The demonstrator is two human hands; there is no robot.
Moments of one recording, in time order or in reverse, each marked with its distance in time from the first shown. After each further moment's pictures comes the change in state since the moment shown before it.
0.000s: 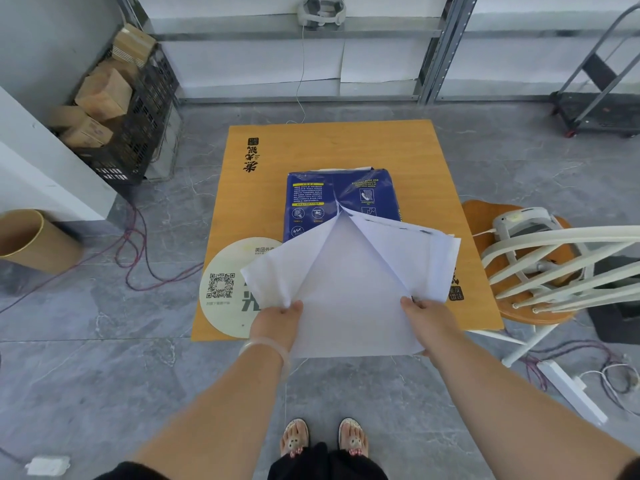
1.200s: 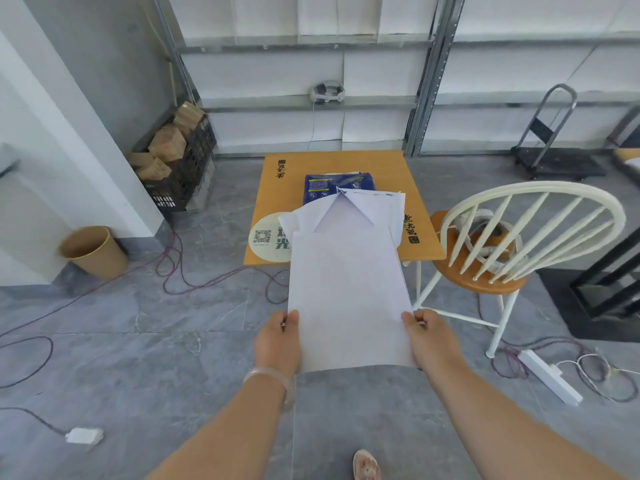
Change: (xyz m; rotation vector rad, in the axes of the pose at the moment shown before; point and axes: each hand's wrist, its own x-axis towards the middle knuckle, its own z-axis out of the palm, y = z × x) left_hand -0.271 -0.166 -0.009 -0.253 0.263 0.316; right_hand -0.269 0.167 -0.026 0.160 0.124 -0.313
